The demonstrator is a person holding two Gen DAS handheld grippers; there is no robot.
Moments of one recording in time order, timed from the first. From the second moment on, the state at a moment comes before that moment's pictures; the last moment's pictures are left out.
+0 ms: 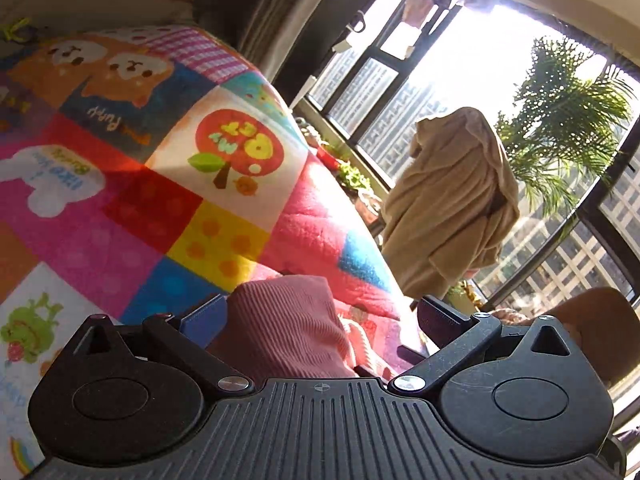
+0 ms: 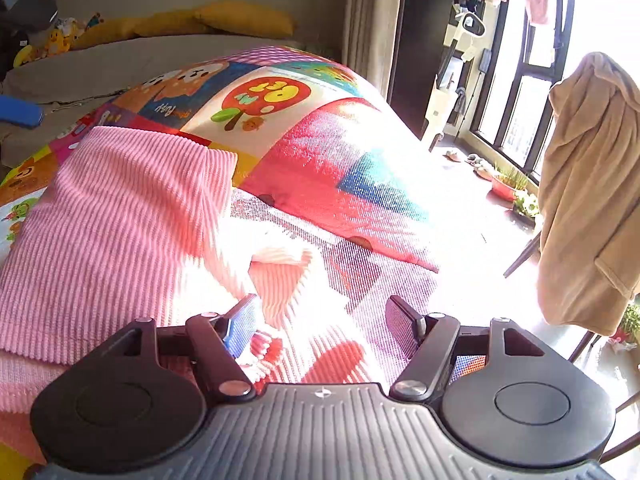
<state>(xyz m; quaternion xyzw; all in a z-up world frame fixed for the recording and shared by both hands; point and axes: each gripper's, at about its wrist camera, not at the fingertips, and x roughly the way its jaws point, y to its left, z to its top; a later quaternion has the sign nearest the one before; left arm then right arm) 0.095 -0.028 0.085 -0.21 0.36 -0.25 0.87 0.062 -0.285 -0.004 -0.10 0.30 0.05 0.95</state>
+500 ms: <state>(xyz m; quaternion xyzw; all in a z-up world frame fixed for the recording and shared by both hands) 0.093 0.002 0.040 -0.32 0.38 -0.25 0.83 0.011 -0.283 0.041 -0.02 0.21 0.18 0.96</state>
